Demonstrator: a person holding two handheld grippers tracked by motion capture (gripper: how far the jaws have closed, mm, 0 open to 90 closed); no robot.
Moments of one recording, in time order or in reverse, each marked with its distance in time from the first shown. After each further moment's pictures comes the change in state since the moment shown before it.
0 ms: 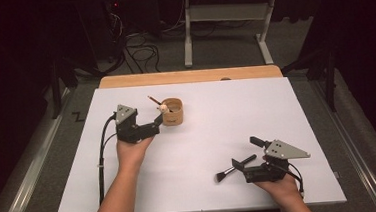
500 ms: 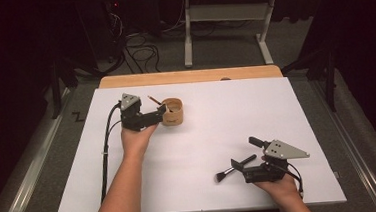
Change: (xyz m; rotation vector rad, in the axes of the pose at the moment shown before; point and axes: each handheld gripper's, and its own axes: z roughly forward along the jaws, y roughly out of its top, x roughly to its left) left arm 0.007 0.020 0.032 0.014 0.002 -0.023; right arm 0.001 0.000 0.001 -0.005 0.010 0.007
